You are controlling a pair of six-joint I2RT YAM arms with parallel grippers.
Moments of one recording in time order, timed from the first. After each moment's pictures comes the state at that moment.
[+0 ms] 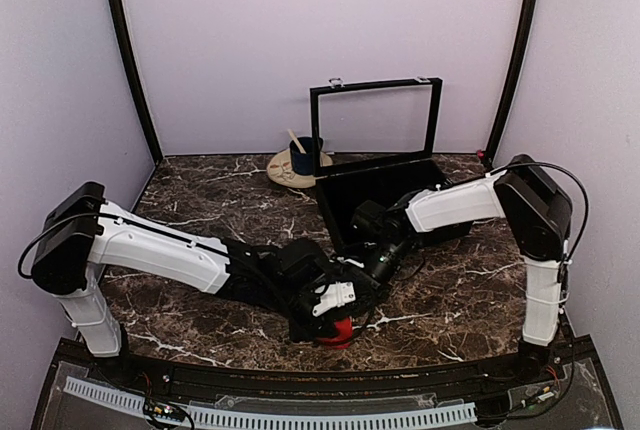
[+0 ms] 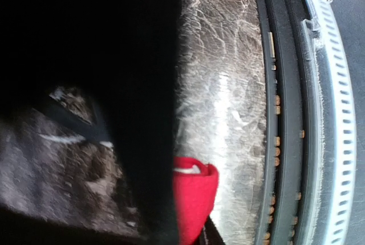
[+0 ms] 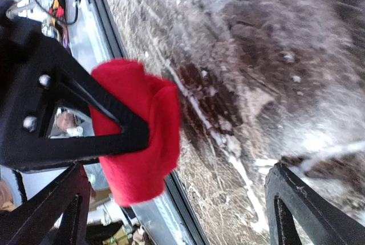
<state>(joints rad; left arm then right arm) -1.19 1.77 1.06 -0.31 0.23 0.15 0.82 2.02 1.28 -0.80 -0.94 -0.01</state>
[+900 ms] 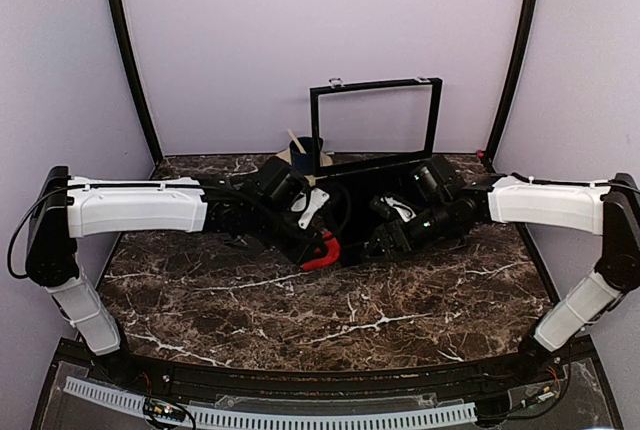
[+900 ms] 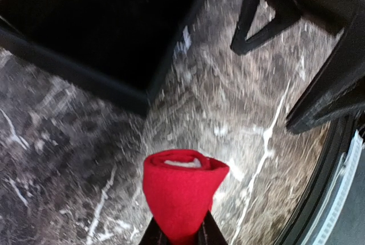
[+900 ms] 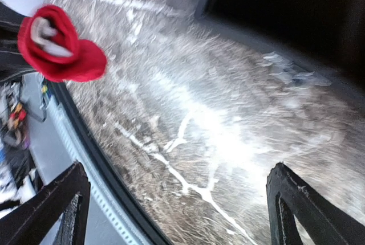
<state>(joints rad) -0.97 1.70 1.25 -0.47 0.11 -0.19 0.66 1.55 1.01 -0.50 -0.57 0.25</state>
